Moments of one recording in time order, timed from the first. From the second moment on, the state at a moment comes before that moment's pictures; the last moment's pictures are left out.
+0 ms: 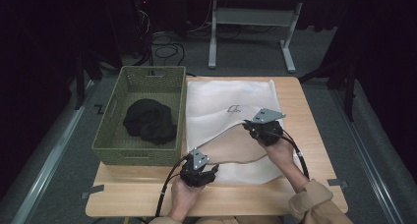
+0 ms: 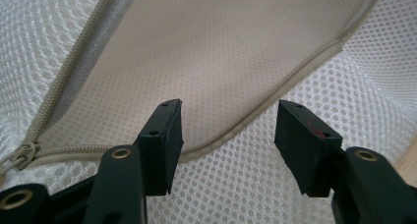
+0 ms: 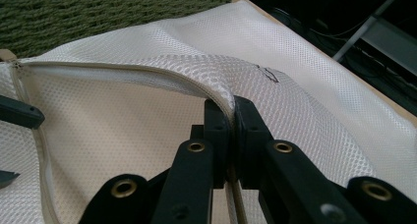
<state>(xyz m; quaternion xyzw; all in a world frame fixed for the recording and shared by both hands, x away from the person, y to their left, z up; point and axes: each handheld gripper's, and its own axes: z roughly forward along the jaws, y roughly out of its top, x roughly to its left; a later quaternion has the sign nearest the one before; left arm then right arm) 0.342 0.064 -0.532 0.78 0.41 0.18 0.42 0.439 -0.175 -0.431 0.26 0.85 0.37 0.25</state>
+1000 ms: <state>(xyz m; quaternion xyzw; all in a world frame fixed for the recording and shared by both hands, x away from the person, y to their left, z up) 0.342 0.075 -0.499 0.78 0.40 0.19 0.44 0.445 -0.173 -0.416 0.26 0.85 0.38 0.26</state>
